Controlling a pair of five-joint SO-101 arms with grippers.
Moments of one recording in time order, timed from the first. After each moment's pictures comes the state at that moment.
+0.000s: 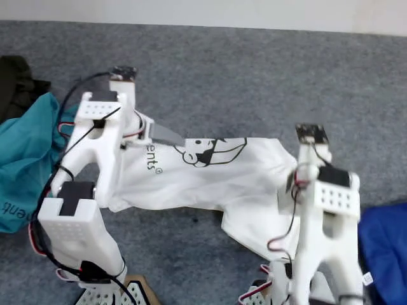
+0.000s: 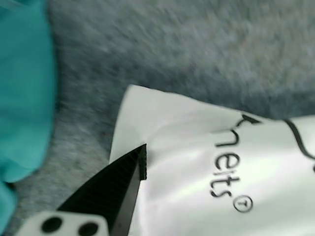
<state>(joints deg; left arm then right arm) -5.2 18.2 4.7 69.4 0.8 10.4 -37.1 51.4 74.2 15.0</state>
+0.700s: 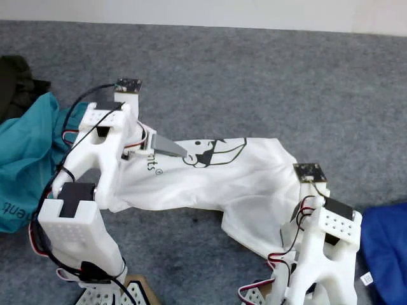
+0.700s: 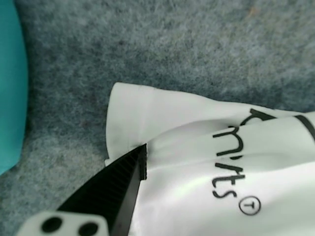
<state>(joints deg) -5.0 17.6 12.4 63.4 0.8 20.6 -41.6 70.0 68.3 29.5</state>
